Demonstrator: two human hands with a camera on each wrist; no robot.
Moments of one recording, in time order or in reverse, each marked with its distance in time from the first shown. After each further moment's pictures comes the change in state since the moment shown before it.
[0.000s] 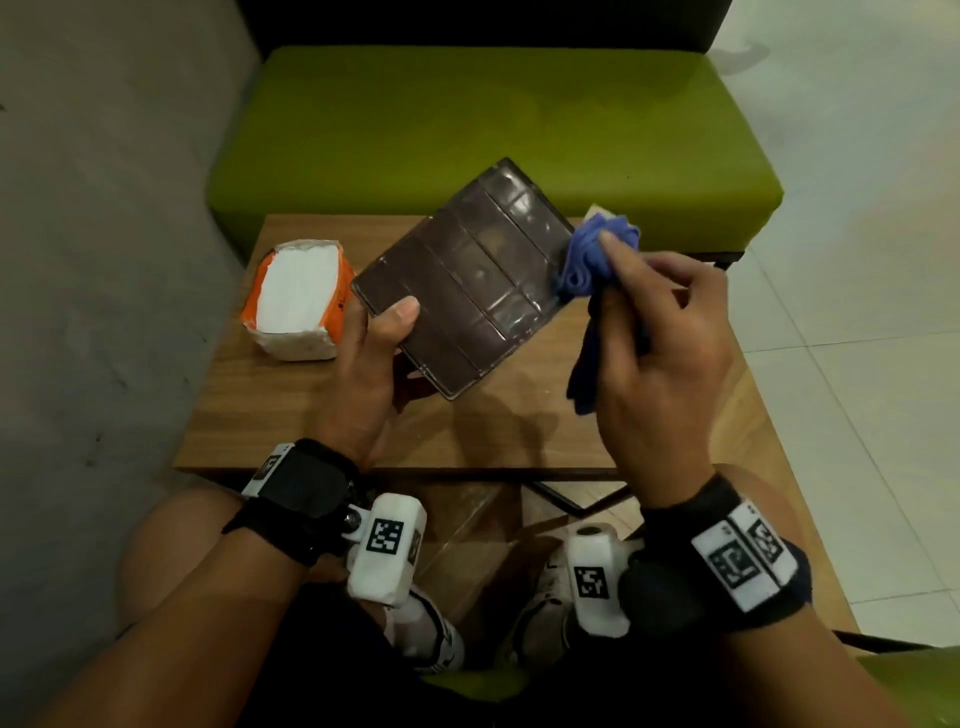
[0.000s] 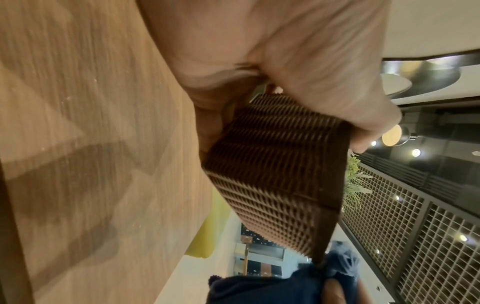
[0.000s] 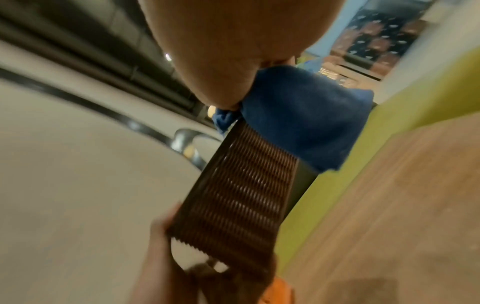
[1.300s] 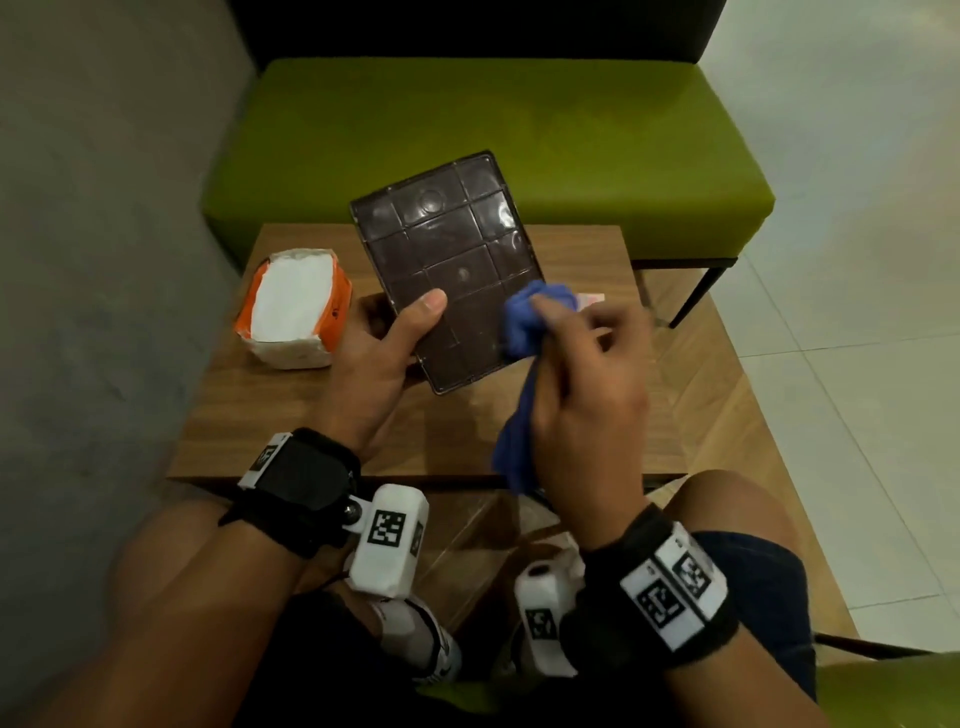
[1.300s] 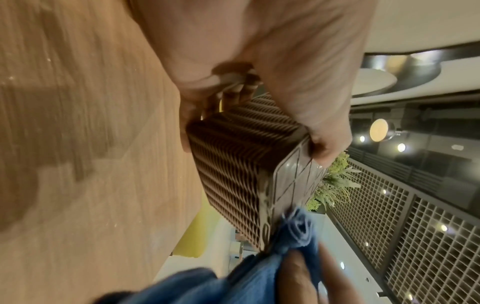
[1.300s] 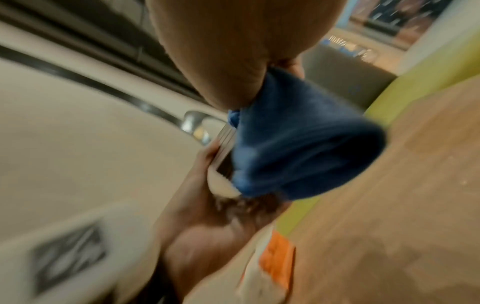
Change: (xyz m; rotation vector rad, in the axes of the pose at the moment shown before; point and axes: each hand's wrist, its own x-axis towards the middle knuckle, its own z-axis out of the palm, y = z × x) left_hand 0.014 0.003 0.010 0.049 0.054 0.042; right_hand -0.028 -0.025 0.020 -0.087 -0.090 0.053
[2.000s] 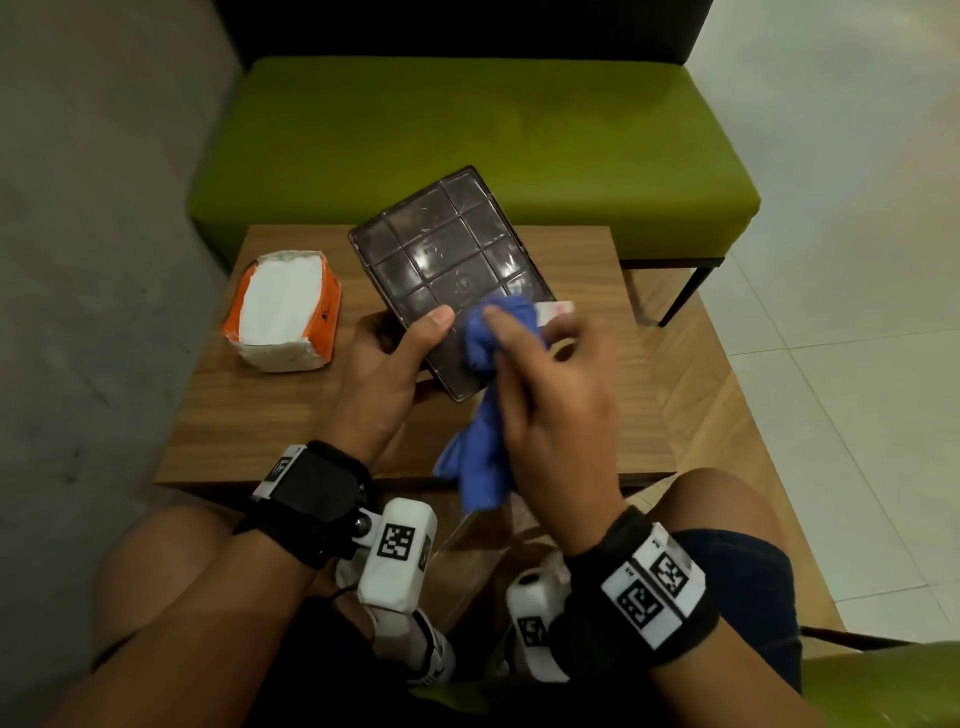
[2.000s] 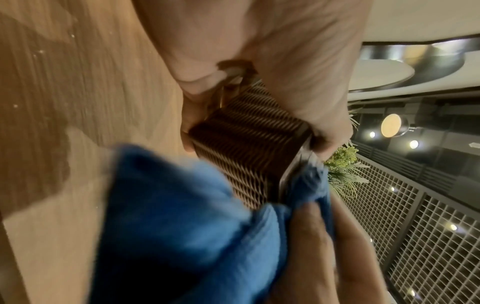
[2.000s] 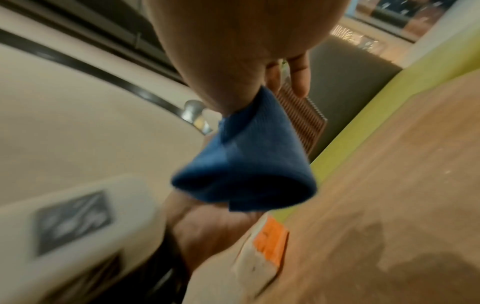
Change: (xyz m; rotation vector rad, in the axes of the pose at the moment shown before) left_hand -0.007 -0.006 0.011 0.020 -0.063 -0.042; right_hand -0.007 0.004 0.008 -0.050 -0.109 -0.061
